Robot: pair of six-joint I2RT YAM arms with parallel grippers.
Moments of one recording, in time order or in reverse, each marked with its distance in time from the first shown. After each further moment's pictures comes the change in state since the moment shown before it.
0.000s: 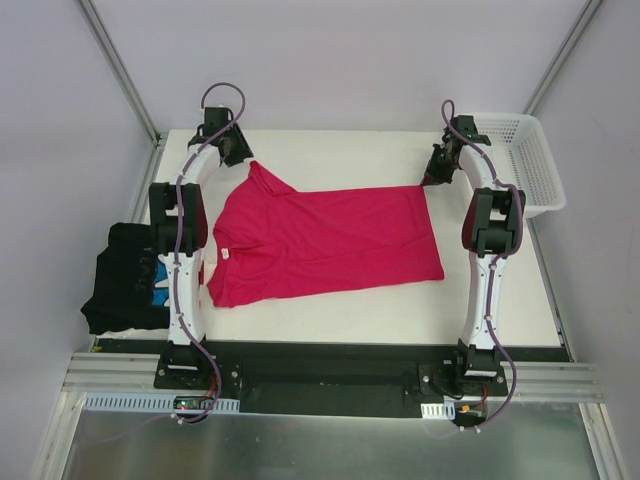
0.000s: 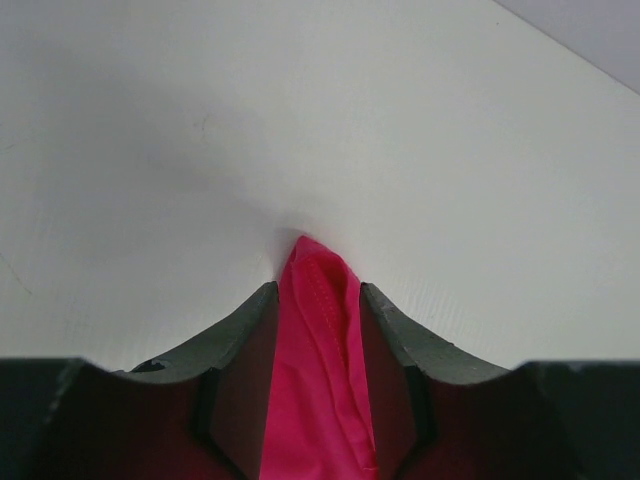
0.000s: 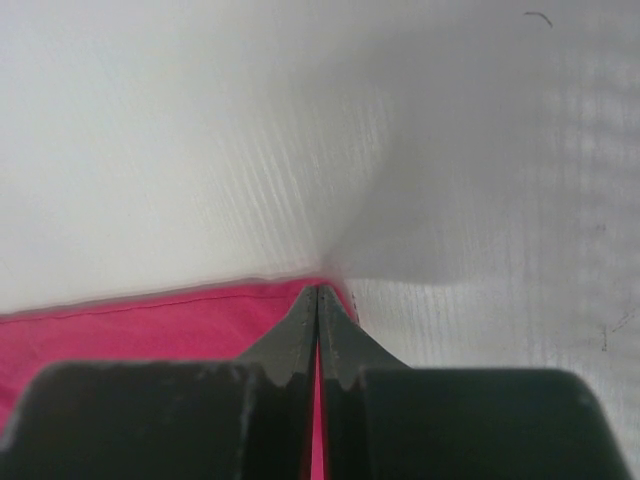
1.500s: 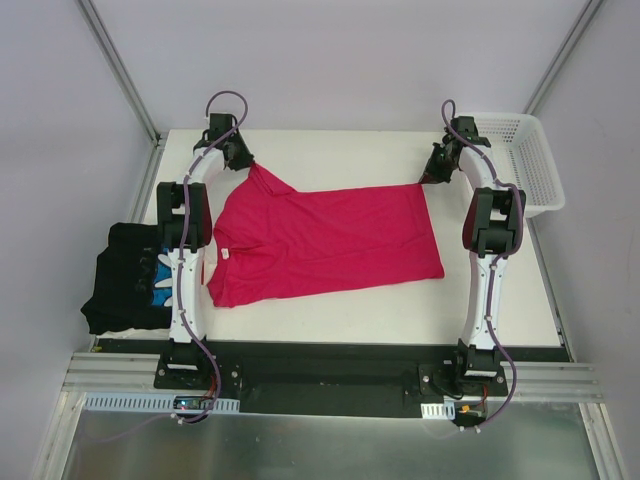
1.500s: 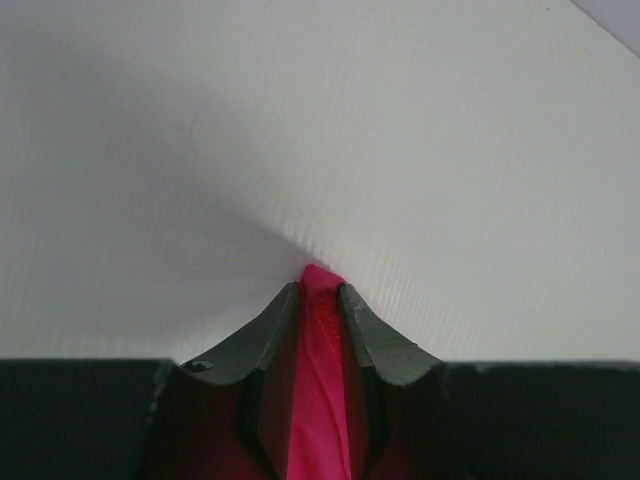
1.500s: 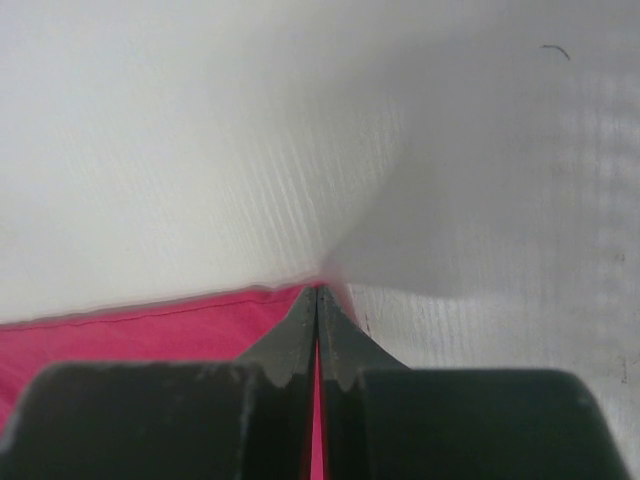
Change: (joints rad) left arm -0.002 0.117 0.070 -0.001 0.027 -0.040; right arm -0.004 -0.003 -0.032 0.071 -0.031 0.021
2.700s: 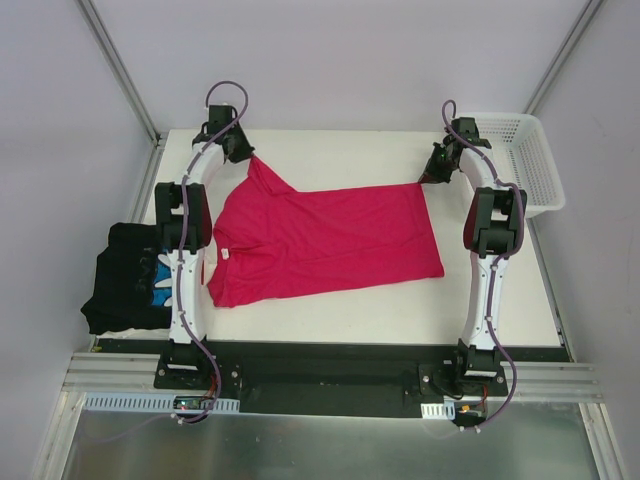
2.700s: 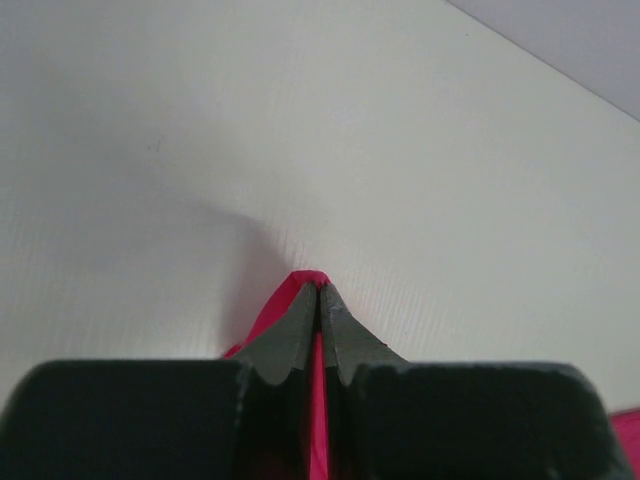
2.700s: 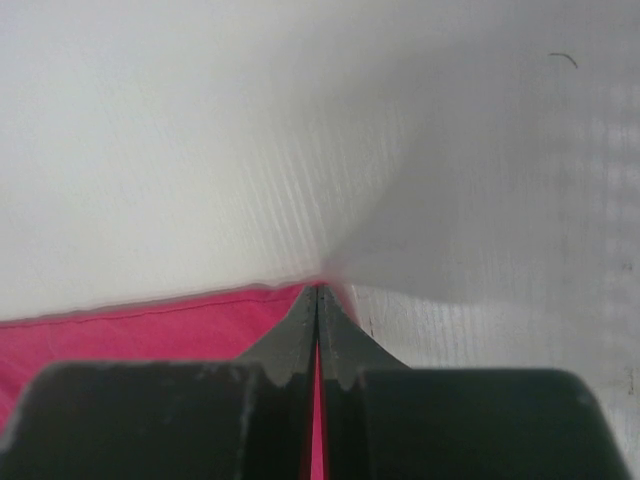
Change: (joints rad) left arm -0.014 -0.029 0.035 -0.018 0.000 0.011; right arm -0.004 -0.015 -0.038 0.046 -0.018 0.004
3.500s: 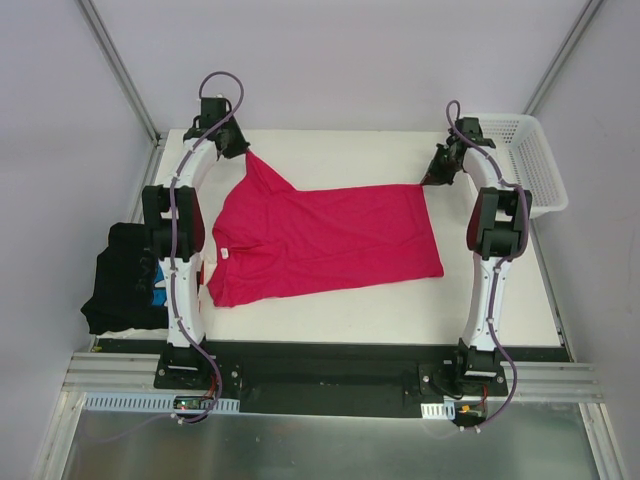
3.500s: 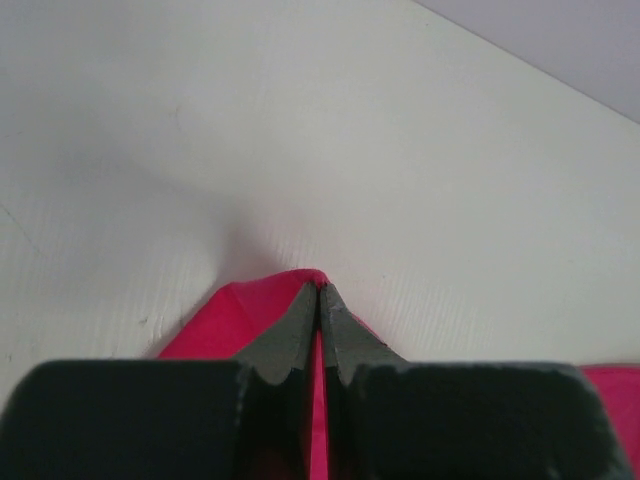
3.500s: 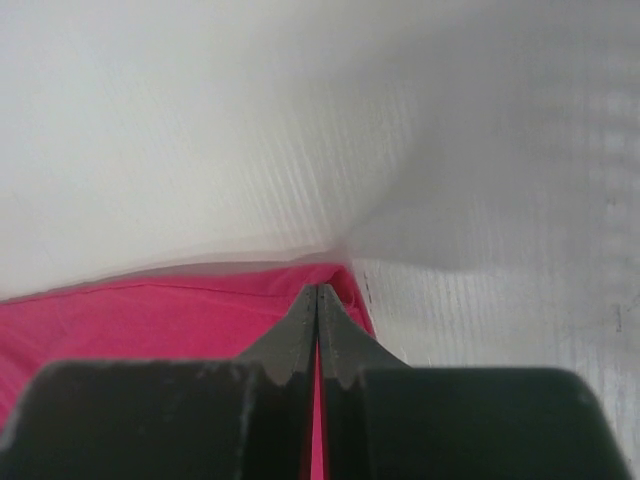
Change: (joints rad) left arm 0.000 -0.181 -0.112 -0.040 -0.013 0.035; right arm -0.008 -0.051 -0.053 -0.024 -0.005 0.019
